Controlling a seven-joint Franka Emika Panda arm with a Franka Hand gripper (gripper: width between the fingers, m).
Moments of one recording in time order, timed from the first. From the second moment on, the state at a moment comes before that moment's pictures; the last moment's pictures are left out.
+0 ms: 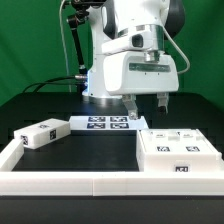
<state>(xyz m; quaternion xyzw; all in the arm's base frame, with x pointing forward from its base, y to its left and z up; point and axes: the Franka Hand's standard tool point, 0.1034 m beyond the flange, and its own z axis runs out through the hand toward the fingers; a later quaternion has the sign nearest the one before) 0.505 0.052 0.076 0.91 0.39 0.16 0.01</state>
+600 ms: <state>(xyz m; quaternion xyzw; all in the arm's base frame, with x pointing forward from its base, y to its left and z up) 0.500 0.070 0.070 0.98 0.11 0.17 -0.04</state>
